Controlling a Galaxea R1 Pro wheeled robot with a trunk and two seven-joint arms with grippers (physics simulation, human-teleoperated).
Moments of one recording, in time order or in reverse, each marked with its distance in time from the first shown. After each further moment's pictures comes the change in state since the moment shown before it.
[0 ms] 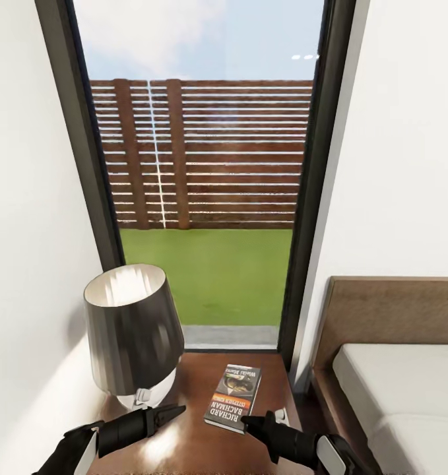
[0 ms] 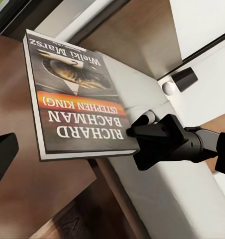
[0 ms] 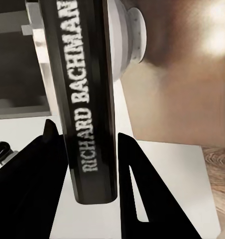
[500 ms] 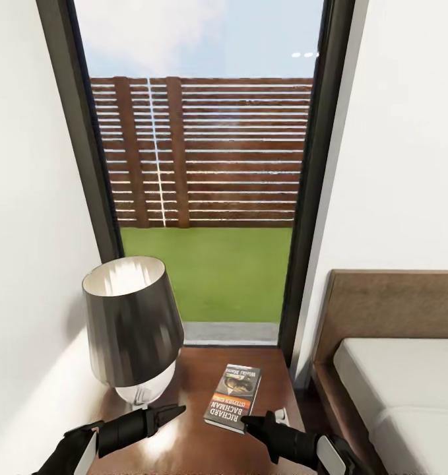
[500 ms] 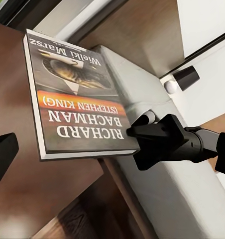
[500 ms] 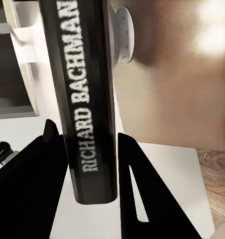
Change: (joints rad) left arm 0.000 0.000 0.000 0.000 0.000 0.000 0.001; right arm 0.000 0.000 0.000 0.000 0.000 0.000 0.000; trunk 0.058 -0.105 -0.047
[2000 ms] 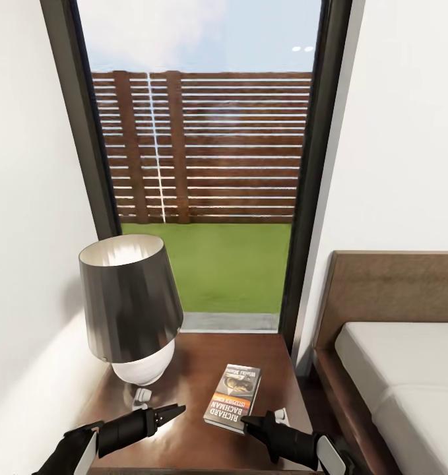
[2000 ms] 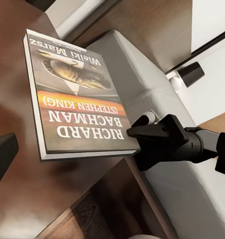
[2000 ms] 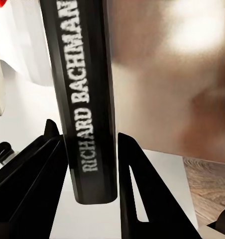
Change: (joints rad) left arm 0.000 0.000 0.001 0.000 0.000 0.000 0.000; right arm 0.000 0.001 0.000 0.000 -0.002 0.001 0.000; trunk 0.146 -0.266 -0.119
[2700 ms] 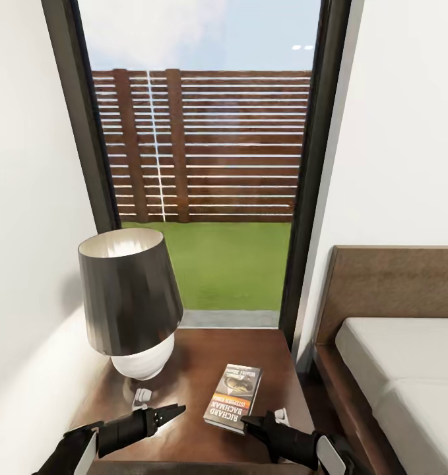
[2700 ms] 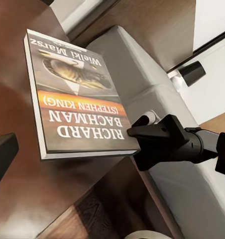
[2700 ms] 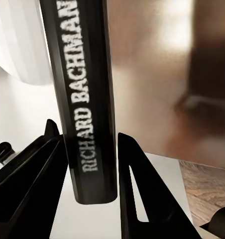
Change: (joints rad) left arm 0.000 0.000 0.000 0.001 0.001 0.000 0.001; right arm 0.000 0.000 0.000 0.000 0.000 0.000 0.000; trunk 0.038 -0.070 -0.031
